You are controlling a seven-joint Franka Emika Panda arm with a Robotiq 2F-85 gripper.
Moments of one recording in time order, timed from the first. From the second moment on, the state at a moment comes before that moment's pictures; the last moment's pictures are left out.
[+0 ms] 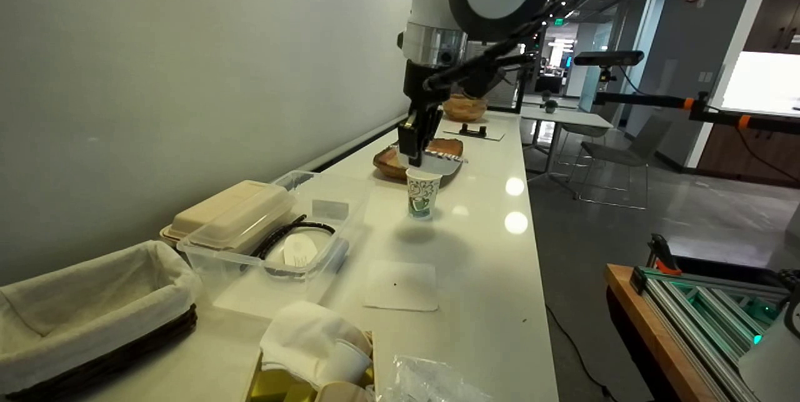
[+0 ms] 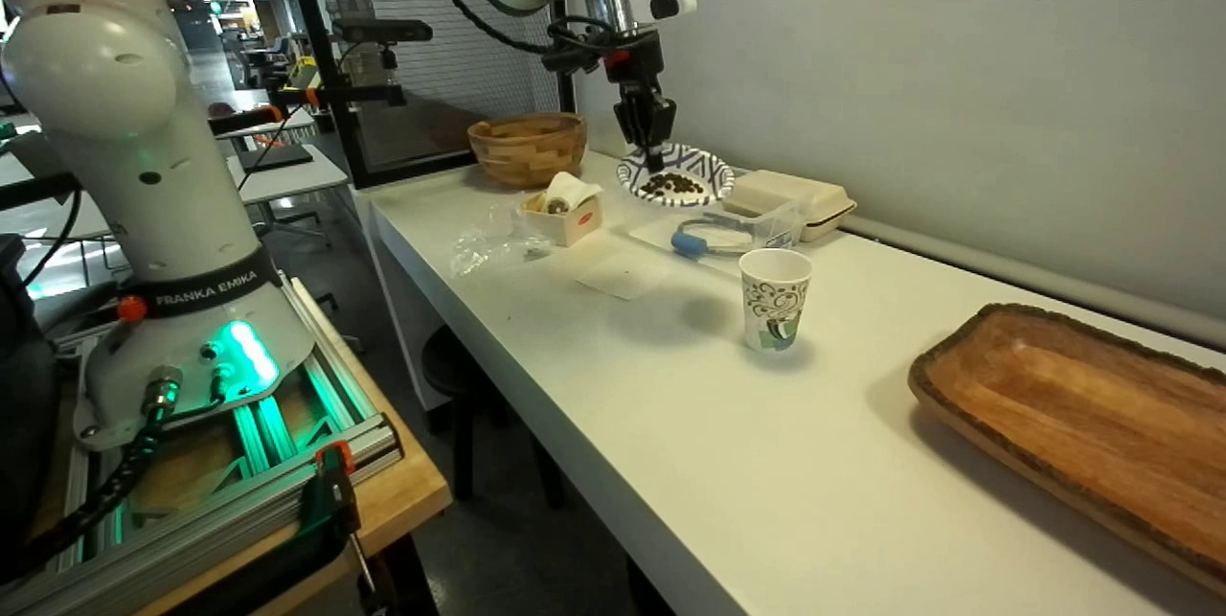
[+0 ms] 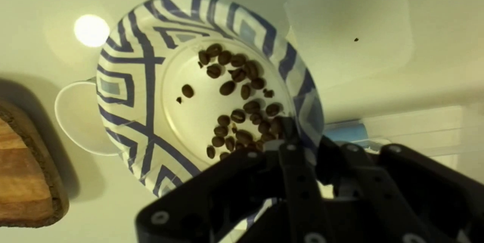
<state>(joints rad) -0.09 0.02 -0.25 -2.35 -0.19 2.52 0.03</state>
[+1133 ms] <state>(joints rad) -0.15 -0.01 -0.24 -2.35 0.22 2.48 -0.42</state>
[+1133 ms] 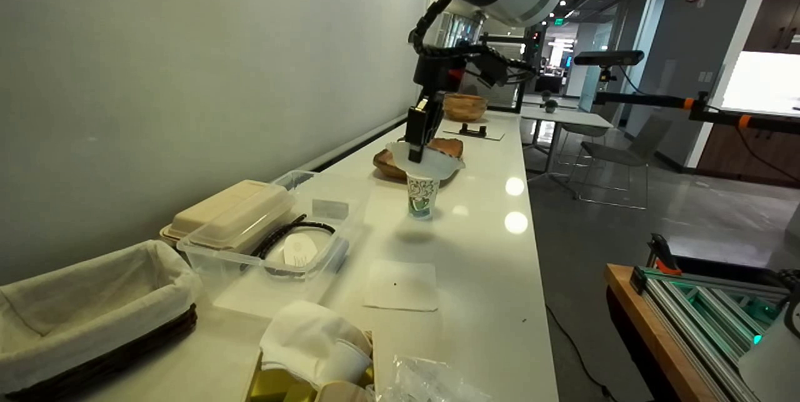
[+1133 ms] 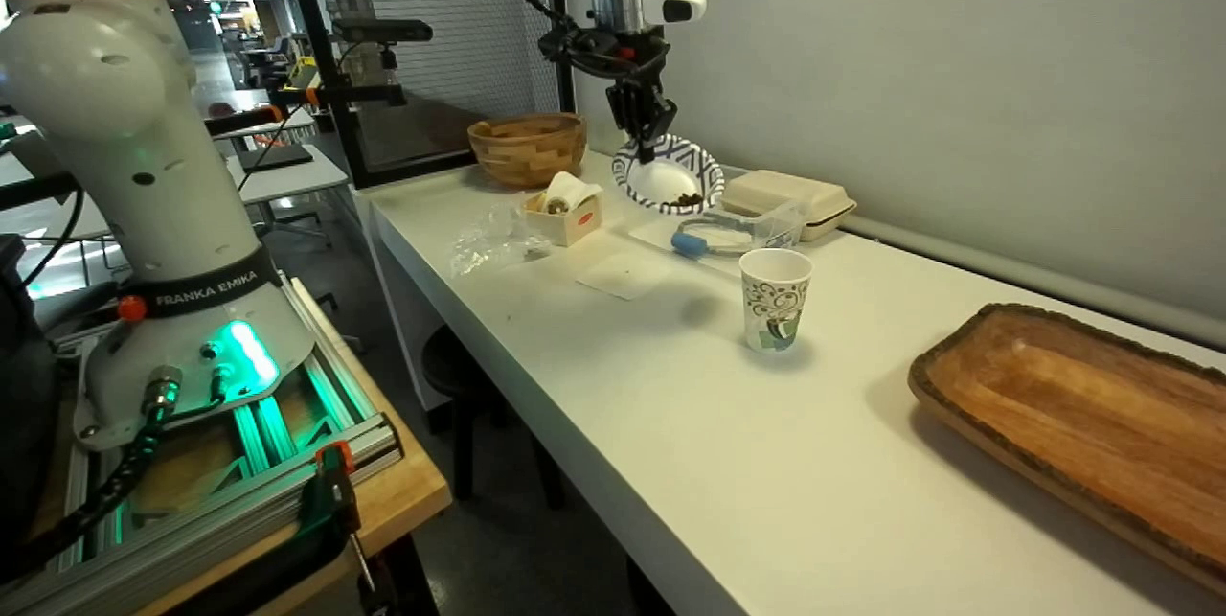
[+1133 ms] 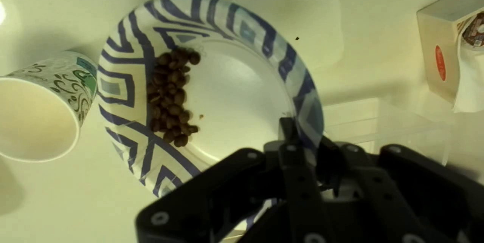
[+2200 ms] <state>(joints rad) -0.22 -0.01 -0.26 -2.29 0.23 2.36 -0.52</state>
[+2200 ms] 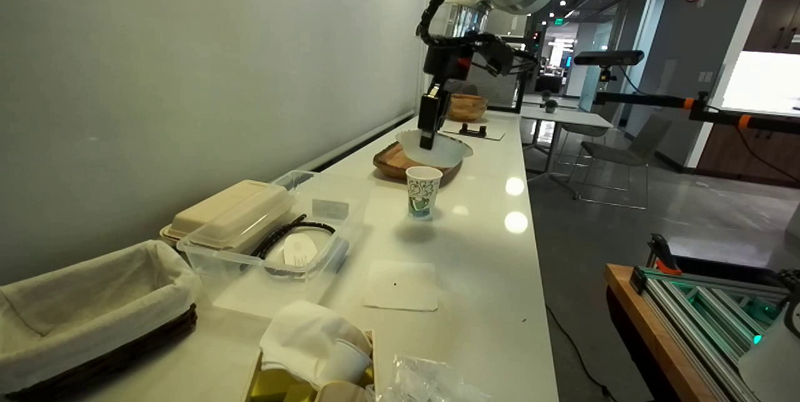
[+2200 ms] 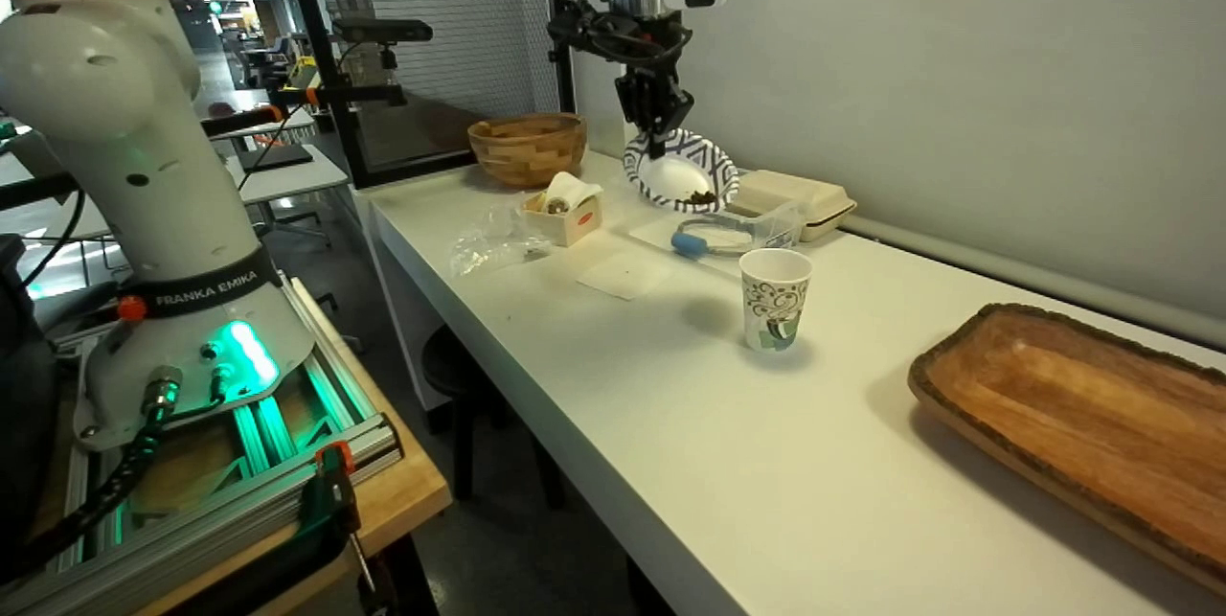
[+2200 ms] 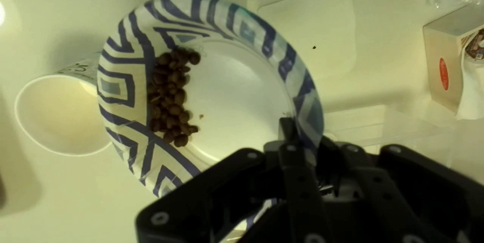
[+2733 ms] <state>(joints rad) -0.27 0.01 -0.30 -2.19 0.28 2.19 -0.71</state>
